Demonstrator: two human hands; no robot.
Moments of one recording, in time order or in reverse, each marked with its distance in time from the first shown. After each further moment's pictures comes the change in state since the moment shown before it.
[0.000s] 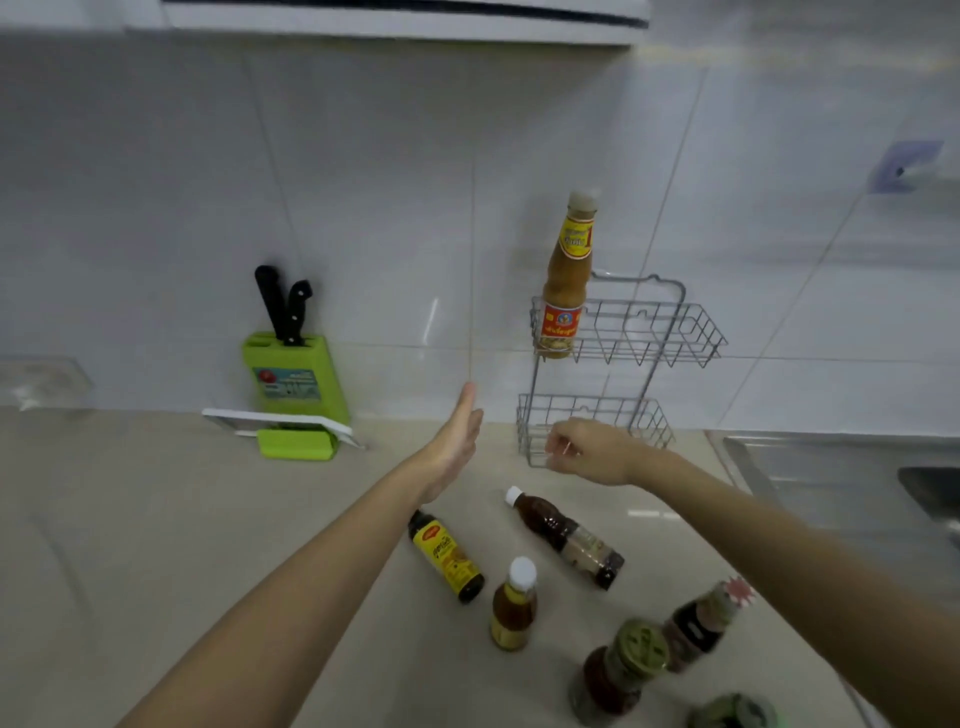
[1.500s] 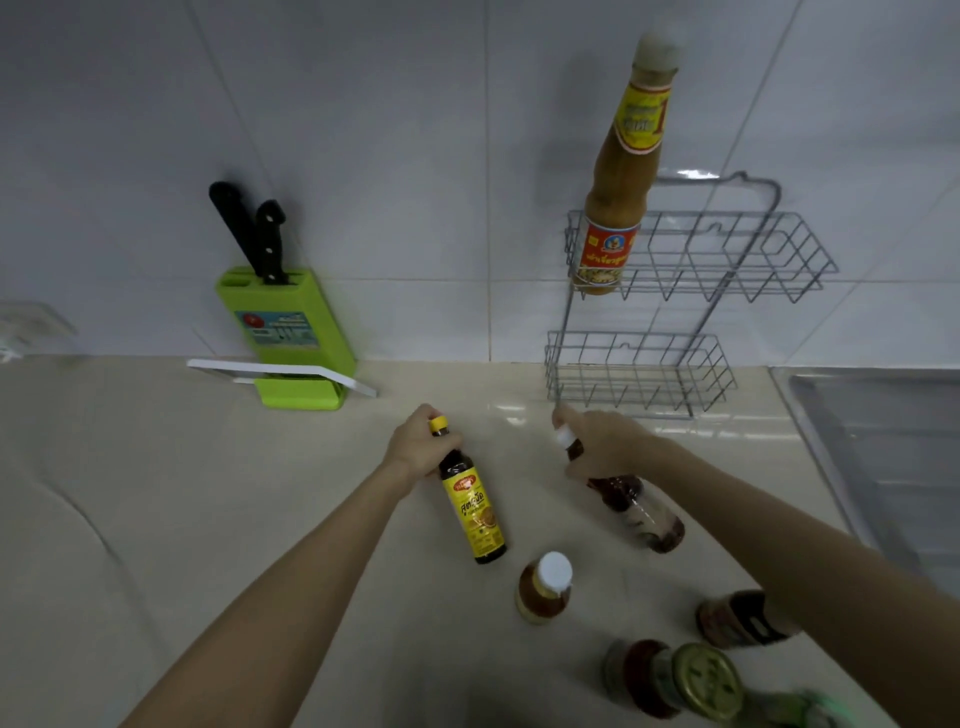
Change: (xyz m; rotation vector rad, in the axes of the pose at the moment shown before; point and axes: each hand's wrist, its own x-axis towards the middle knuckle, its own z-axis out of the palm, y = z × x) left_hand 0.044 -0.094 -0.064 0.395 0.451 -0.187; right_hand 0.057 0.024 0.076 -0.103 -0.223 0.086
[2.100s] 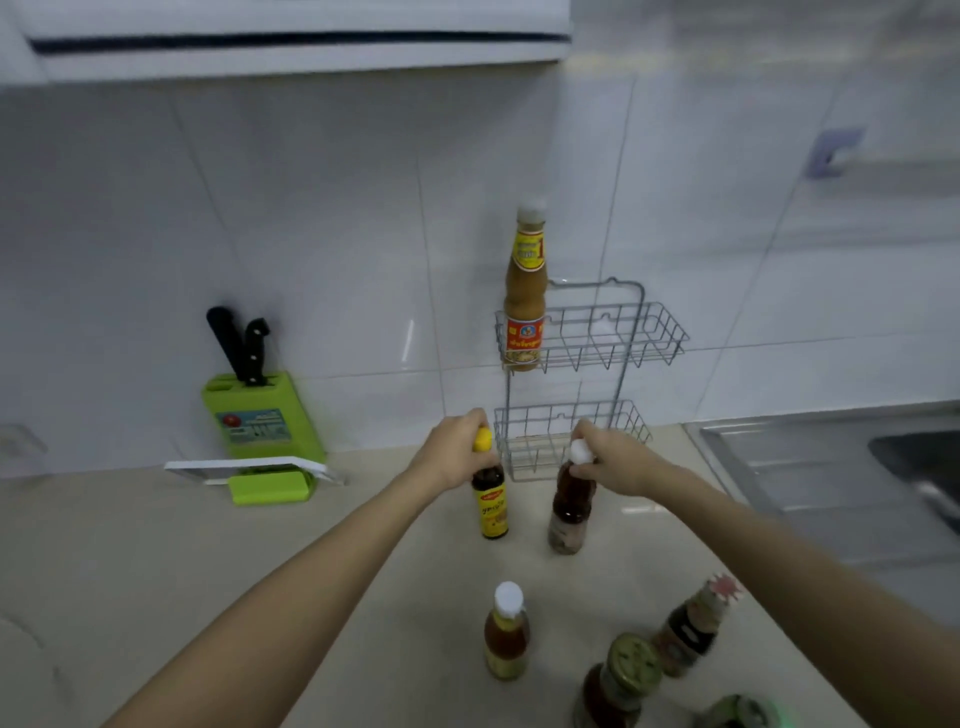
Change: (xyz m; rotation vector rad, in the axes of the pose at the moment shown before) left_hand -0.064 0.125 0.008 0.495 -0.088 0.624; right_hand -0.090 0.028 -0.049 0.232 0.339 0.132
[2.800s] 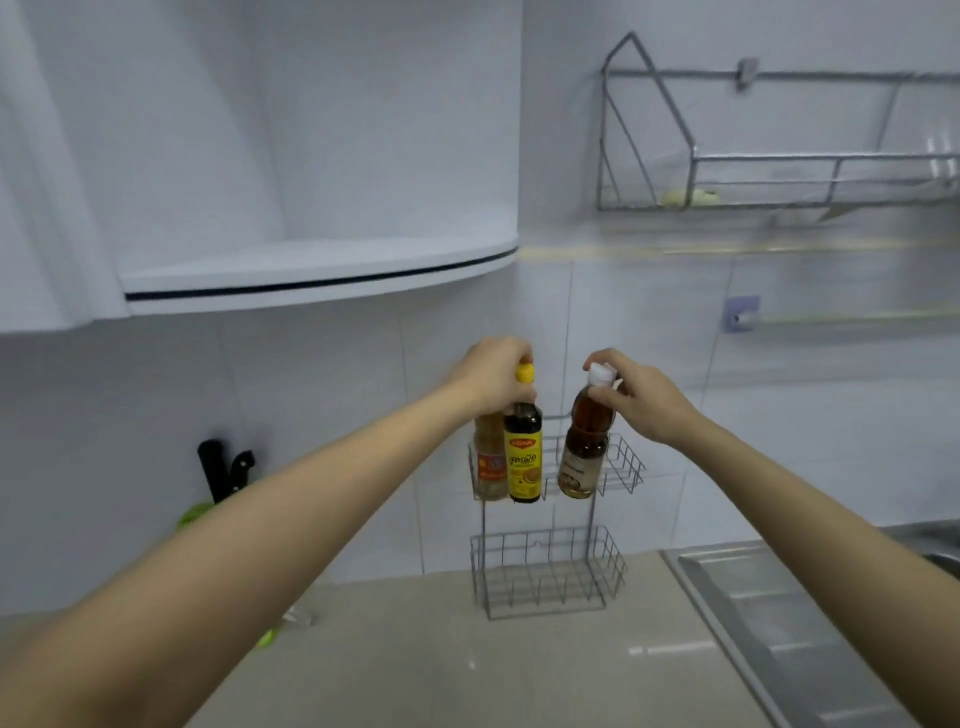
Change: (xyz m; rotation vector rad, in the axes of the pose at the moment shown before) left_hand 0.042 0.192 -0.161 0.122 0.246 0.301; right_hand -0.017 -0.021 -0.212 0.109 0.598 -0.223
